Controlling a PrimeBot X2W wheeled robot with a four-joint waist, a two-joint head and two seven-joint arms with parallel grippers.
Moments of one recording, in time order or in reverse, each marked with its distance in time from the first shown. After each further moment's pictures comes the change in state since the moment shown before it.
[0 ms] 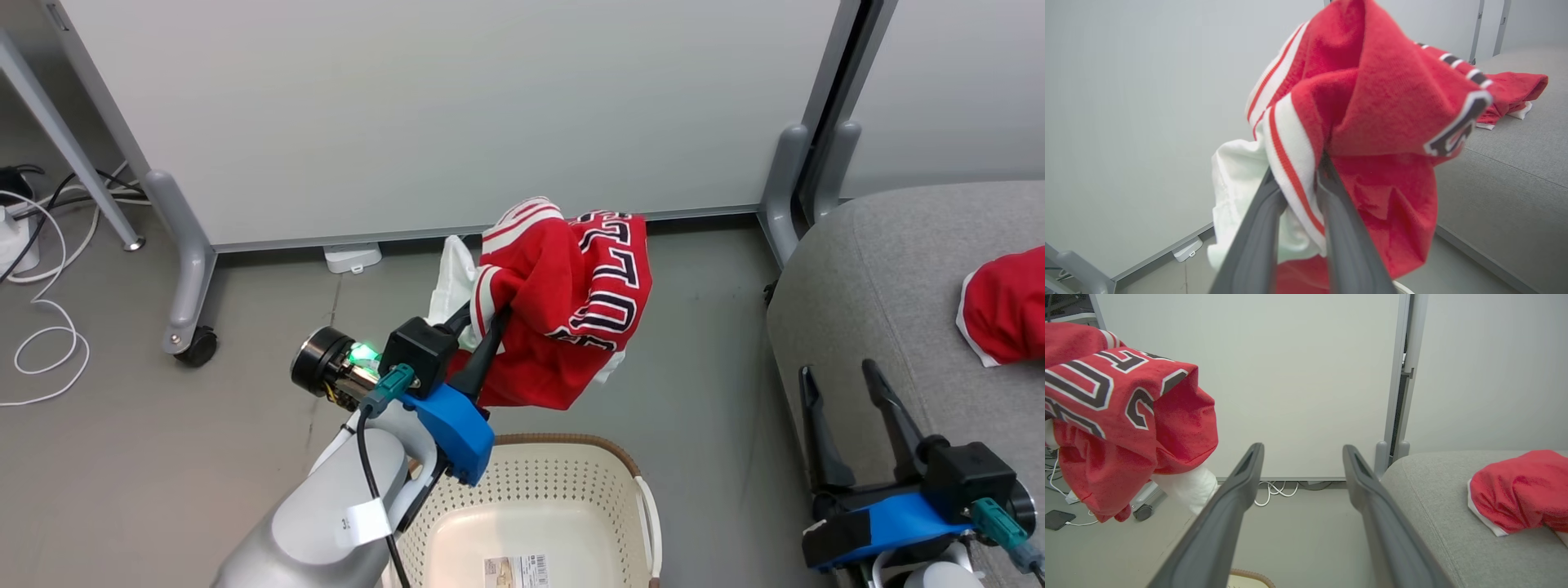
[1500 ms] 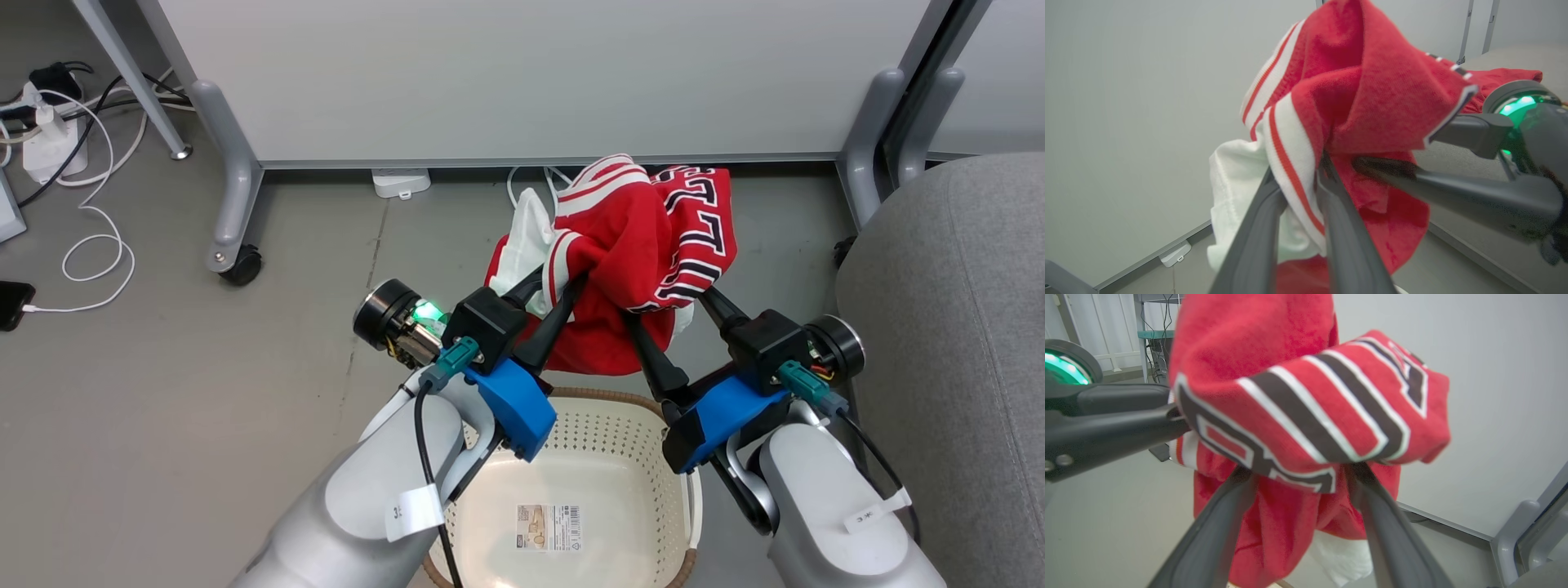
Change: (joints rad) left arm -0.067 -0.093 0.007 -0.015 0.083 -0.050 0.000; right arm -0.400 0.000 0.361 0.305 -0.026 0.000 0.000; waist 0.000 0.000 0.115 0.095
